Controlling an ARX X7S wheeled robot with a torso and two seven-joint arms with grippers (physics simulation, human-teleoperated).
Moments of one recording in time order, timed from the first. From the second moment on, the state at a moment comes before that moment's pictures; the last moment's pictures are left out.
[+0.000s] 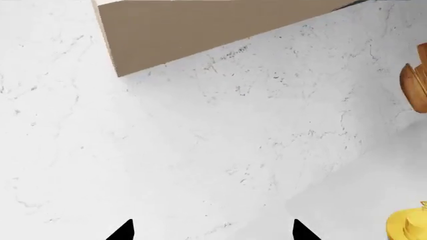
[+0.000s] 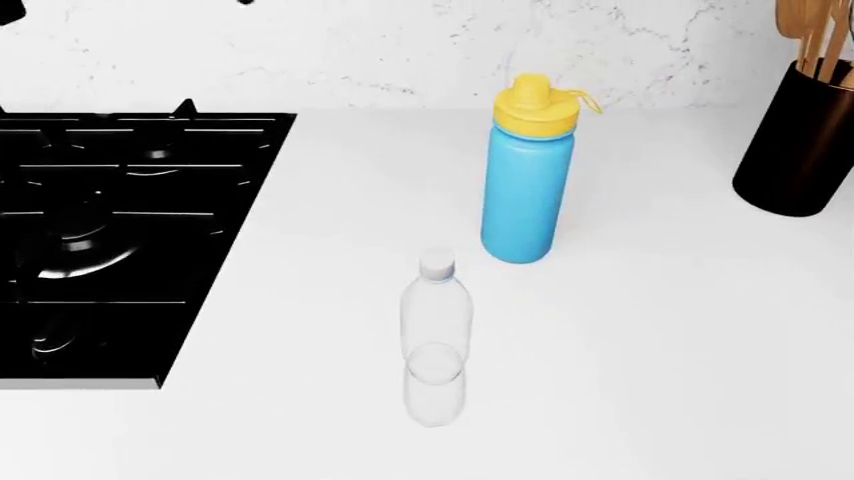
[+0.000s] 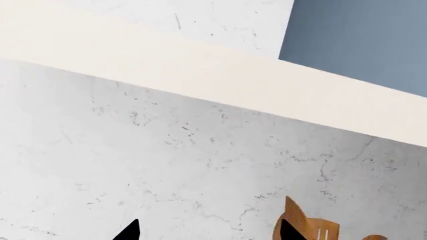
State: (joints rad) left arm -1.62 -0.47 0.32 -0.02 -0.55 -1.22 0.30; right arm 1.93 0.51 -0.49 0.23 0.83 1.34 0.35
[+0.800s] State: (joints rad) left arm -1.39 -0.77 0.14 0.45 -1.06 -1.52 0.53; right arm 1.88 0.50 -0.45 0.26 0.94 1.41 0.34
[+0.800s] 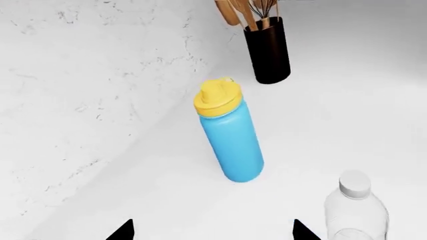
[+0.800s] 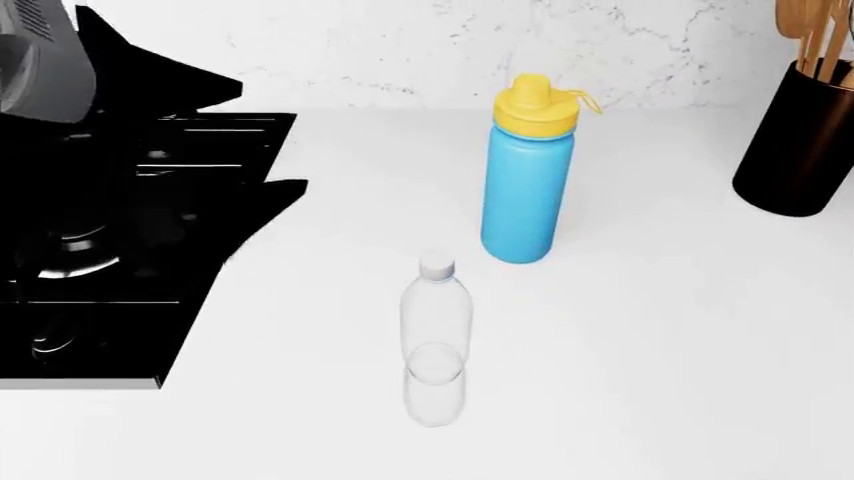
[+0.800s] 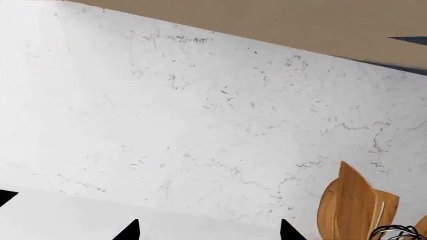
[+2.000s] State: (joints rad) left arm -1.21 -0.83 0.27 0.67 -1.25 -1.34 0.51; right arm 1.87 0.53 -0.48 0.24 1.01 1.44 0.35
